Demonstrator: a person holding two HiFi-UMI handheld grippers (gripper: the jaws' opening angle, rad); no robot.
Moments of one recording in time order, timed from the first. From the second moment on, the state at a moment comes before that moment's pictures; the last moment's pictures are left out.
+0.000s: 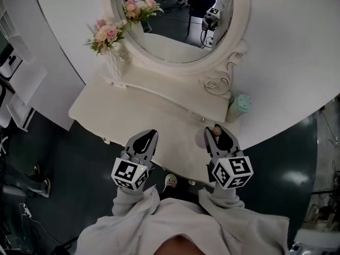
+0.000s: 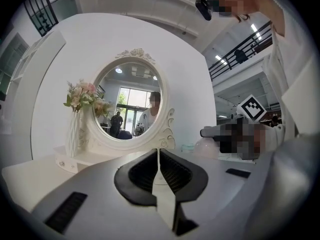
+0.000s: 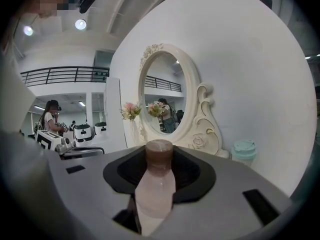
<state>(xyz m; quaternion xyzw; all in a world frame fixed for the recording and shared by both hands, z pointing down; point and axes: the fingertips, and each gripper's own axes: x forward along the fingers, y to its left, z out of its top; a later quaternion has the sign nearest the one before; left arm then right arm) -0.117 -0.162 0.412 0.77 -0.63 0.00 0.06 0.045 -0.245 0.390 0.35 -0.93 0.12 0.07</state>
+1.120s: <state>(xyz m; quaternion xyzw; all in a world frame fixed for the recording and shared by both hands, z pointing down) -0.137 -0.205 0.445 0.81 -0.58 0.02 0.08 0.017 -0.272 0.418 0.39 -0.91 0.13 0.08</state>
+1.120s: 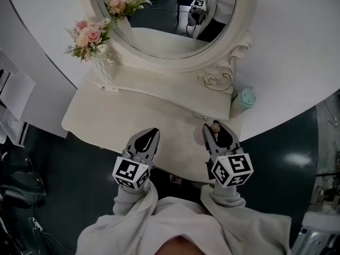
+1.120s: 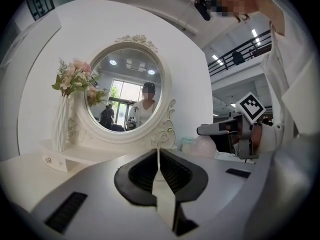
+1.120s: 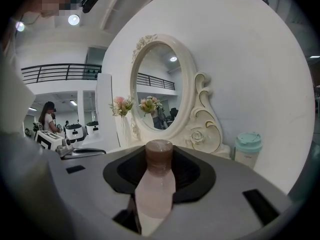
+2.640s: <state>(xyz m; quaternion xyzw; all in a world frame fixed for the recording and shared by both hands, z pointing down) -0.168 -0.292 0.438 0.89 -0.44 0.03 0.09 0.016 -0.367 0.433 0.56 -0.81 0.12 0.11</state>
